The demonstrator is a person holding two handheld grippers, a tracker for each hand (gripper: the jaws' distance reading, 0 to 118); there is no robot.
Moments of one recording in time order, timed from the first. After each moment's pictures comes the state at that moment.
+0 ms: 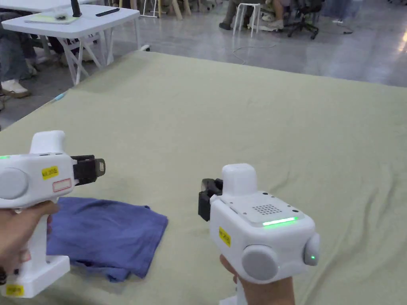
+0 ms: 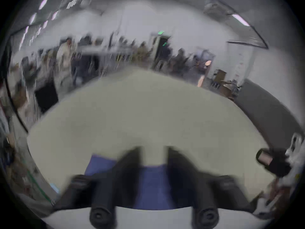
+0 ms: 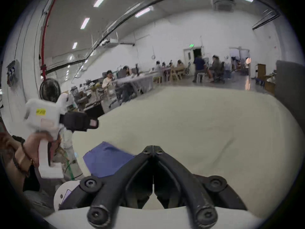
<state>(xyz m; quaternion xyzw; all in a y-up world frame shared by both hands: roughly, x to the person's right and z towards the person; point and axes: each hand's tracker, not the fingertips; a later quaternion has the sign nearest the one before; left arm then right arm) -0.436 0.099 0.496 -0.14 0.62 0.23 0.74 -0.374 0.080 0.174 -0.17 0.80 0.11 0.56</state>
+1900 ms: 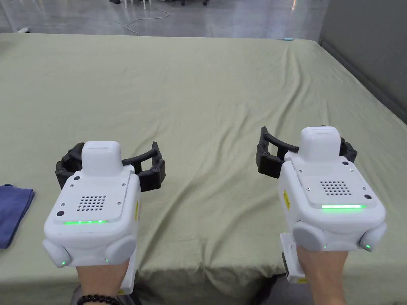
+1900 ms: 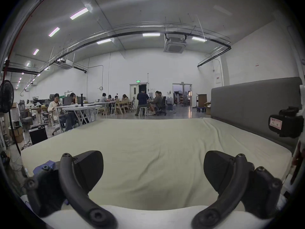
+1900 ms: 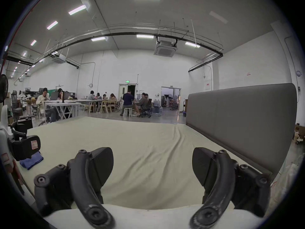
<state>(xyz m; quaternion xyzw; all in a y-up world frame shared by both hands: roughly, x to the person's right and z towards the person) -0.259 0.044 0.127 -0.03 0.62 0.02 0.78 -0.184 0.073 -0.140 -0.01 0.58 0.05 0.82</state>
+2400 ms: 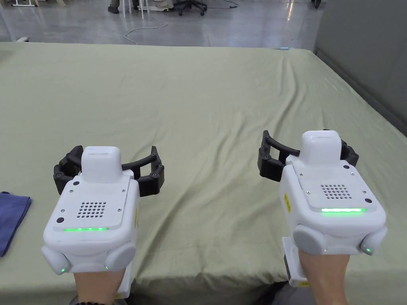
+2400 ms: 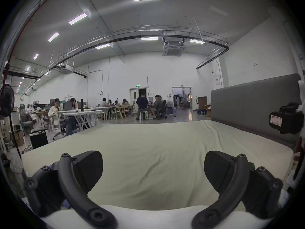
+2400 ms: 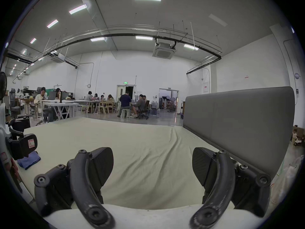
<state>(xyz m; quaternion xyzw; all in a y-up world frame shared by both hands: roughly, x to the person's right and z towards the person) -0.253 0.049 0.121 -0.03 0.62 0.00 0.78 -0.179 0.079 -0.147 0.00 0.57 0.05 0.82</state>
